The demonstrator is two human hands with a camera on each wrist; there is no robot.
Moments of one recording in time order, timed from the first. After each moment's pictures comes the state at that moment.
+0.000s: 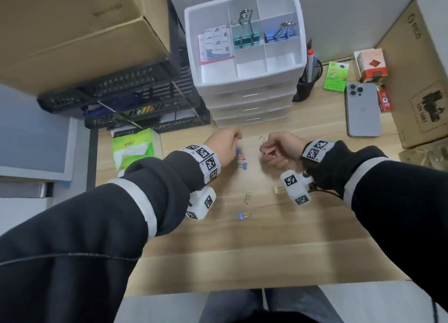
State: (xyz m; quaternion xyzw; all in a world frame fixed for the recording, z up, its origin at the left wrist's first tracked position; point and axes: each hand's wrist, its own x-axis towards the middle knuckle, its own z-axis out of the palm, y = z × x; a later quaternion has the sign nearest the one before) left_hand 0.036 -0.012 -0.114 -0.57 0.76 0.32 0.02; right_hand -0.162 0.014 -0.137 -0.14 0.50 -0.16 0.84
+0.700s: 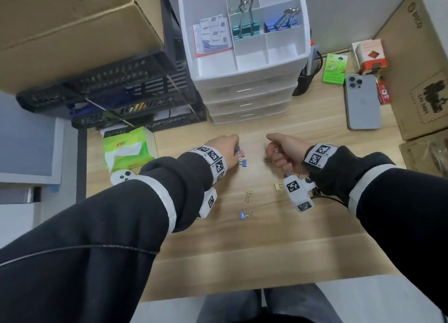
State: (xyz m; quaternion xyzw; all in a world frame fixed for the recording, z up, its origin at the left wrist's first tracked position) left_hand 0.038 -0.013 -0.148 -0.53 0.78 0.27 0.20; right_hand -0.158 0.026 -0.155 -0.16 0.61 -0.15 0.76
